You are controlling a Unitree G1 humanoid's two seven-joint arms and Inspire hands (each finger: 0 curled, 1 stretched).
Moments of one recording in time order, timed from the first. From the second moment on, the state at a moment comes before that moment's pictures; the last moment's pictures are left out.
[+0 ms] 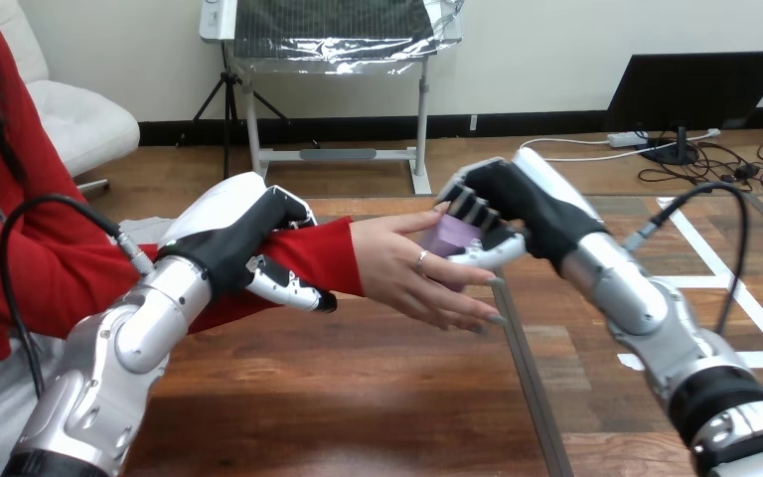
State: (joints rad) left arm -0.42 0.44 -0.19 0.32 0.52 -0.06 -0.26; right arm -0.79 -0.29 0.22 1.12 -0.31 -0.51 0.09
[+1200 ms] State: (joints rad) left arm -0.44 0.43 -0.19 0.32 0.52 -0.06 -0.25; right arm -0.81 -0.24 0.22 1.10 -0.31 -0.50 0.10
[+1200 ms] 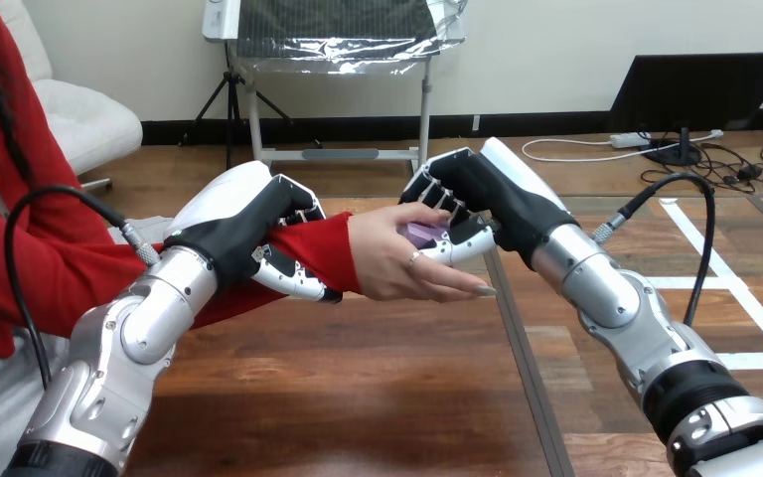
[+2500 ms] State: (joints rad) left arm -0.44 0.44 -0.18 0.32 0.50 -0.06 -0.23; right arm -0.82 -0.24 0.21 1.07 -0.31 -0.47 0.13
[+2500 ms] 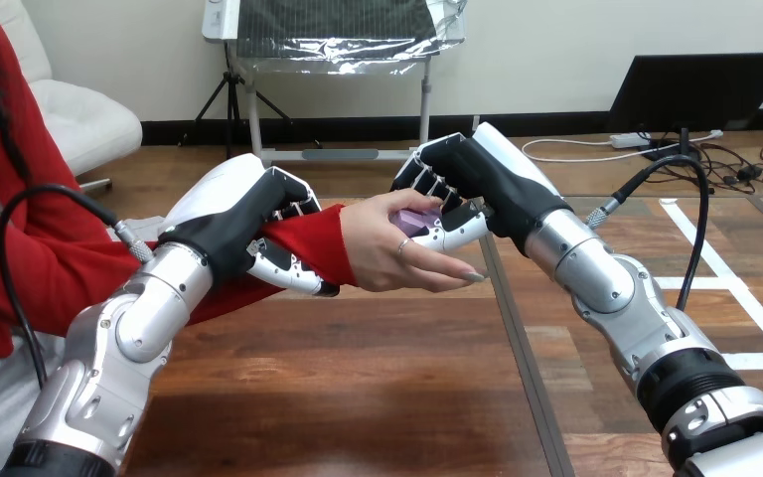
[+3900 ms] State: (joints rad) left arm -0.44 0.49 -0.18 0.31 0.50 -0.15 -0.24; right arm -0.82 -0.26 0.19 1.07 -0.29 -0.47 0.24
